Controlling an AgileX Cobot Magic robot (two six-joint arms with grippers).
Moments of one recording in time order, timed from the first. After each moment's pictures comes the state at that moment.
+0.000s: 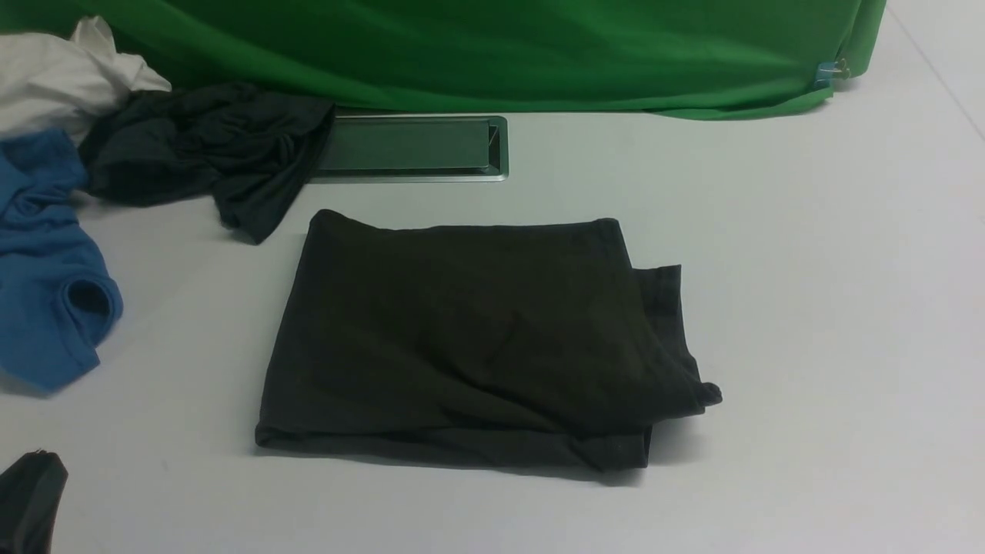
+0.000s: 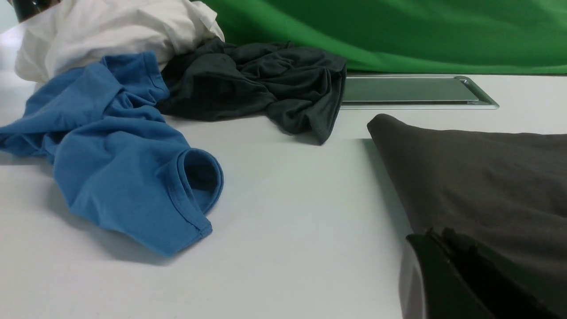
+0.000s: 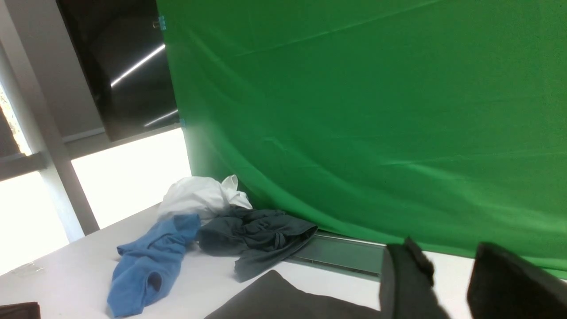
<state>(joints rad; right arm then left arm) 0.56 0.21 -0.36 -0.10 0.13 0.29 0.03 0.00 0.01 0.00 0.25 0.02</state>
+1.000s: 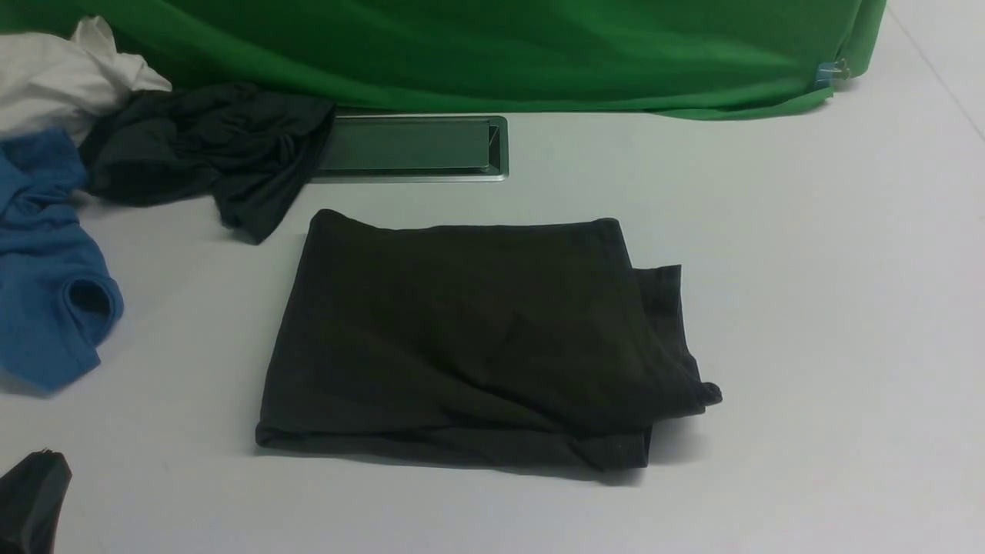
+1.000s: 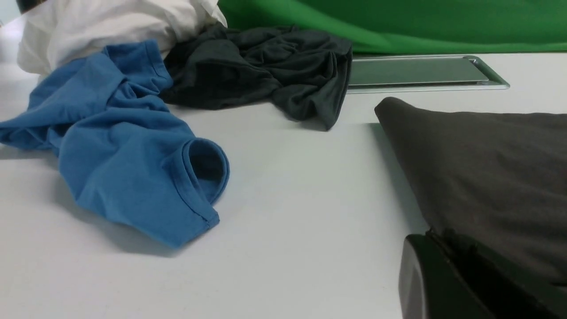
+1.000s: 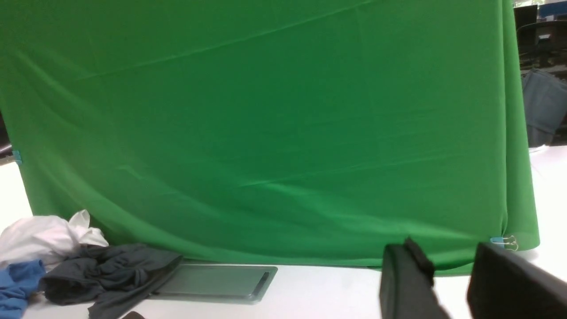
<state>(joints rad) 0.24 0.21 -0.36 -0.10 0.14 0.29 0.03 0.06 0.01 0.03 0.23 0.02</state>
